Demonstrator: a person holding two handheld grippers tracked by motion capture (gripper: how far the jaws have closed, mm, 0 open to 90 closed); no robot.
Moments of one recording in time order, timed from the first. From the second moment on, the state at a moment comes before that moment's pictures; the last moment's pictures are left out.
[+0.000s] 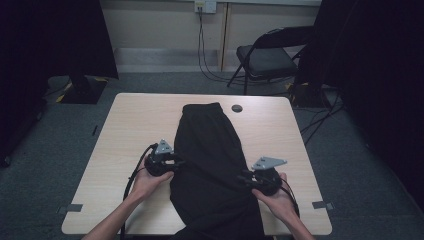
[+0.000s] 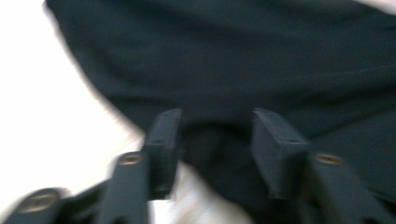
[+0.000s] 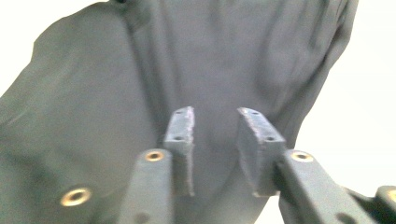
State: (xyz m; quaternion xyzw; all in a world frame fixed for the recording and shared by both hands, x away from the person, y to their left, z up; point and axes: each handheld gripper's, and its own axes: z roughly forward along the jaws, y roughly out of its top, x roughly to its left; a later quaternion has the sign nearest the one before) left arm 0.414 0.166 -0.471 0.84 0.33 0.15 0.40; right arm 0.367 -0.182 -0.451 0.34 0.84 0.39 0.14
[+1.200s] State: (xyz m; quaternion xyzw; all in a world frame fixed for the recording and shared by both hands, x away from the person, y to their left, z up) left arm 0.370 0.142 -0.492 0.89 0.25 0.10 0.36; right arm 0.326 -0.202 -0.486 0.32 0.88 0.34 0.08
